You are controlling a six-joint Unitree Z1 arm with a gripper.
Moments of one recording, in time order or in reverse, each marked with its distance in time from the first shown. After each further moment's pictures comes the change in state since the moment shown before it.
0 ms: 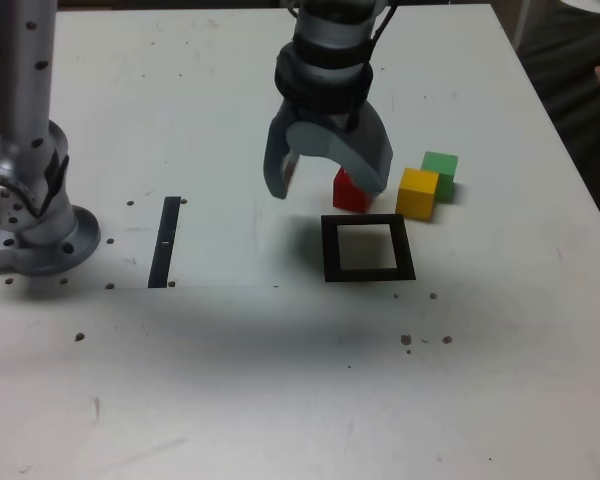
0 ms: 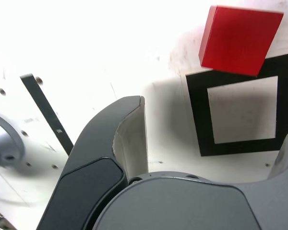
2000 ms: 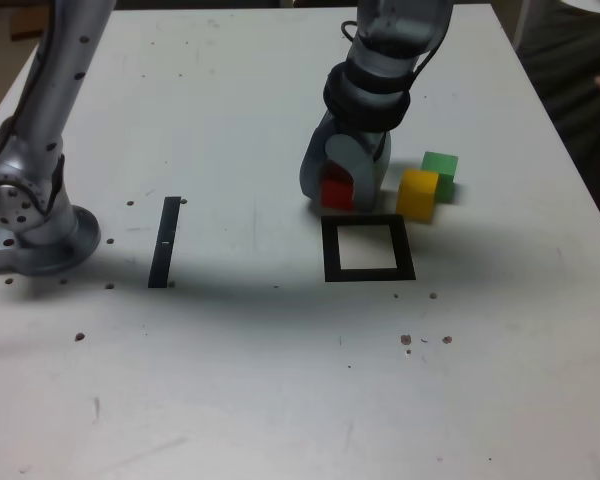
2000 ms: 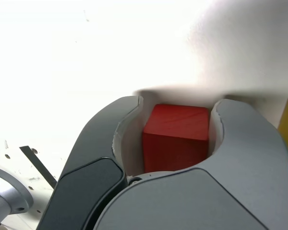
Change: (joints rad) arm 0.106 0.214 -0.123 -0.028 0.059 0.173
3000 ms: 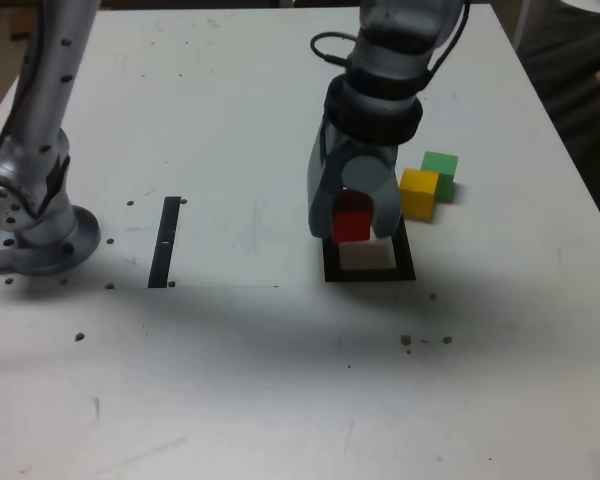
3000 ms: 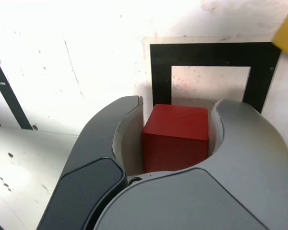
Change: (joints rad) arm -0.147 -0.037 -0.063 0.099 -0.184 -0.457
